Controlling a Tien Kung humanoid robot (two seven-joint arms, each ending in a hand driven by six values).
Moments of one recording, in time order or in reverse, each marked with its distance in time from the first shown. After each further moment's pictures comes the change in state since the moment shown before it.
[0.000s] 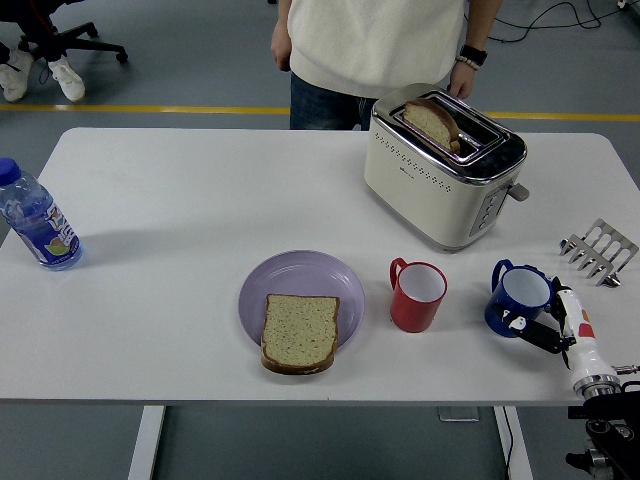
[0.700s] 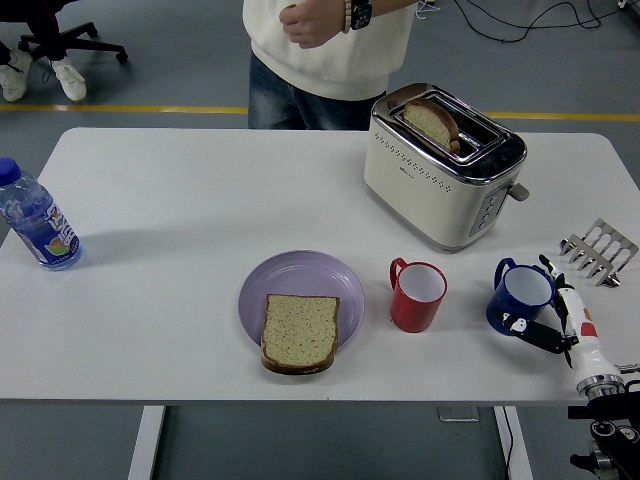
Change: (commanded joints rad) left arm 0.001 0.000 0.002 0.000 0.001 0.000 0.000; right arm -0.032 -0.008 0.036 0.057 -0.044 0.017 -0.014
